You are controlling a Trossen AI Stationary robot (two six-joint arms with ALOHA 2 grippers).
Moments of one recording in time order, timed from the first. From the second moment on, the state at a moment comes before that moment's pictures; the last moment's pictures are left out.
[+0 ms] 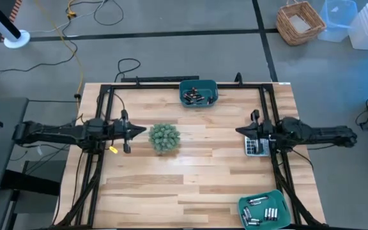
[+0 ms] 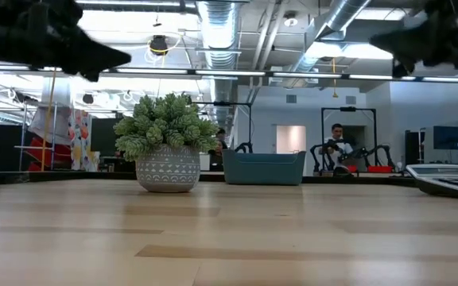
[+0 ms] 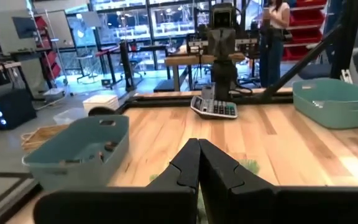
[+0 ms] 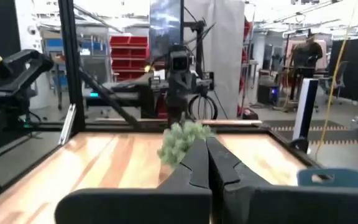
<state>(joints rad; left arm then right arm) 0.02 0.46 0.16 0.33 -0.17 0.12 0.00 0.18 0.12 0.18 0.03 -0.02</state>
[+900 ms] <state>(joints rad) 0.02 0.03 0.01 0.05 -0.13 0.08 0.06 0.01 0.01 0.03 0.05 -0.02</state>
